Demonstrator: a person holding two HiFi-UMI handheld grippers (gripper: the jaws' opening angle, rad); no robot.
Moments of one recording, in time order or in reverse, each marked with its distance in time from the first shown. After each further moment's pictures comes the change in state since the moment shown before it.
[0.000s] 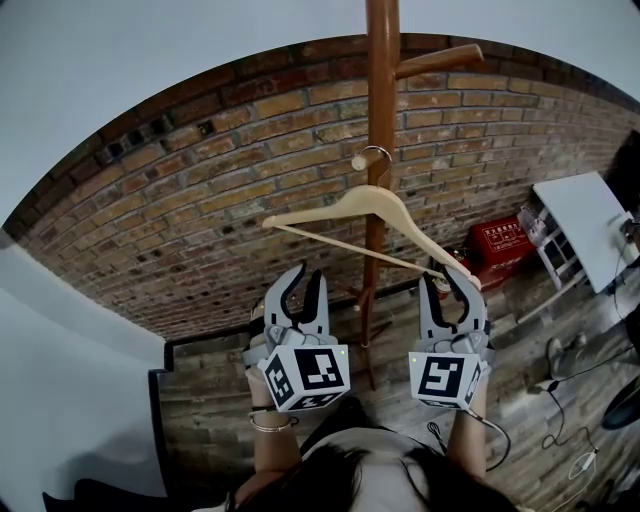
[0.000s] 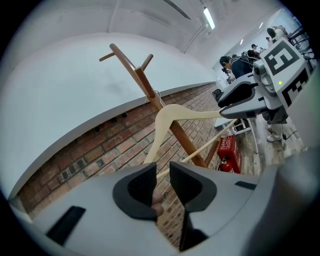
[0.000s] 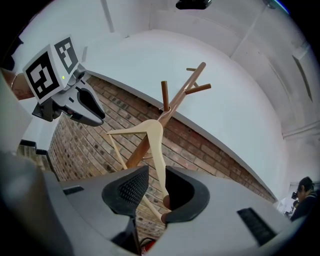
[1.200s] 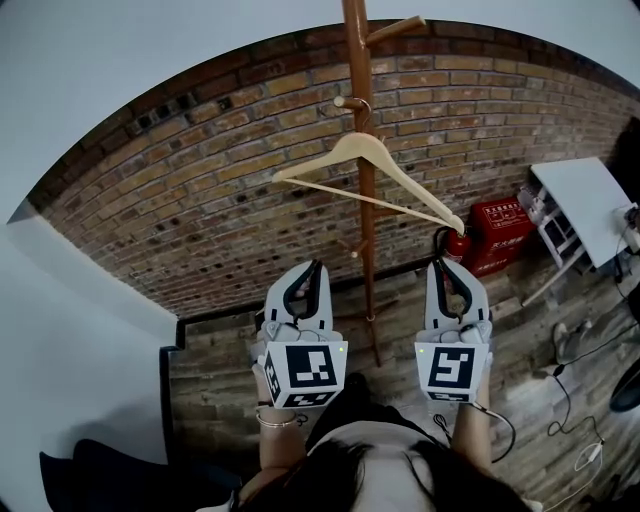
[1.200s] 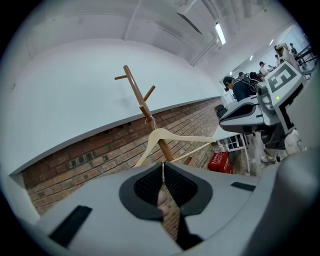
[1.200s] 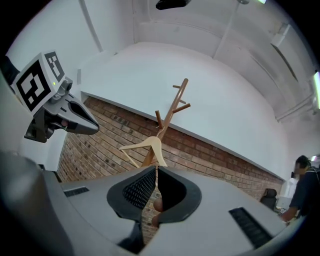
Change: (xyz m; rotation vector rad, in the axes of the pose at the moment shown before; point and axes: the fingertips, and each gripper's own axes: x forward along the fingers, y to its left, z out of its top) left arm -0.128 -0.046 0.027 -0.161 -0.071 0.001; right arm -0.124 0.004 0.010 0.160 -0.103 0.013
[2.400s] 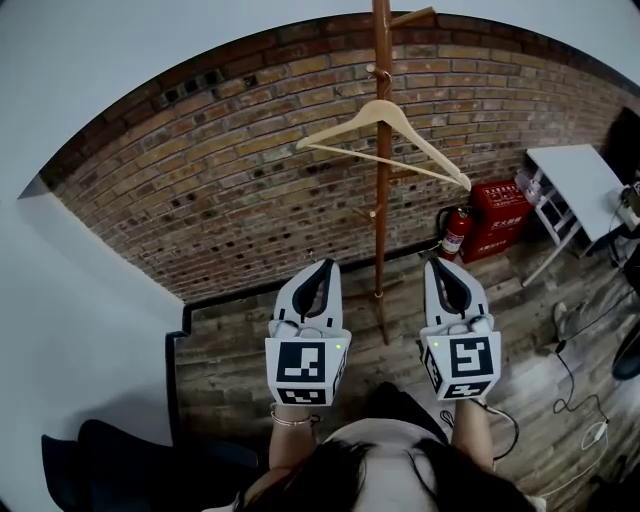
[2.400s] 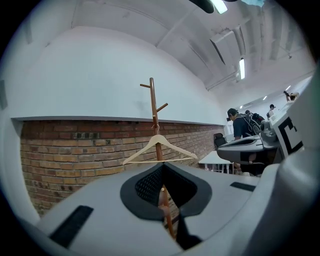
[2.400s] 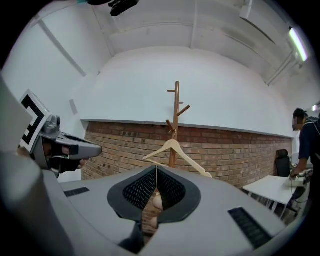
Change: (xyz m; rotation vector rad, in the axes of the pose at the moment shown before) left arm -0.121 0.002 -0.013 -0.324 -0.116 -0.078; right arm -0.096 0.082 0.027 0.314 0.013 0.077
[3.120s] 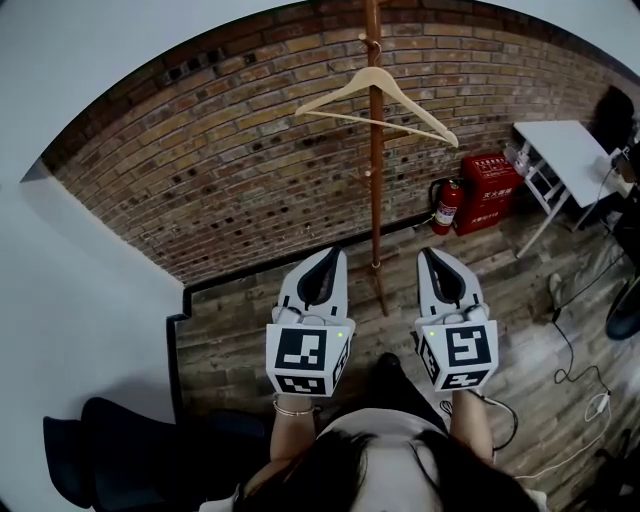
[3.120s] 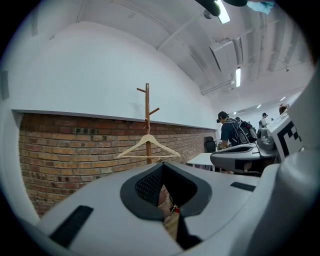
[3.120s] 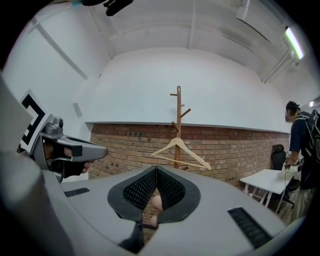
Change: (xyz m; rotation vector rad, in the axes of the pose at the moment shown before) left arm -0.088 -0.042 -0.005 -0.071 -0.002 -0.075; right arm -0.091 0.050 -0.009 0.042 0.026 0.000
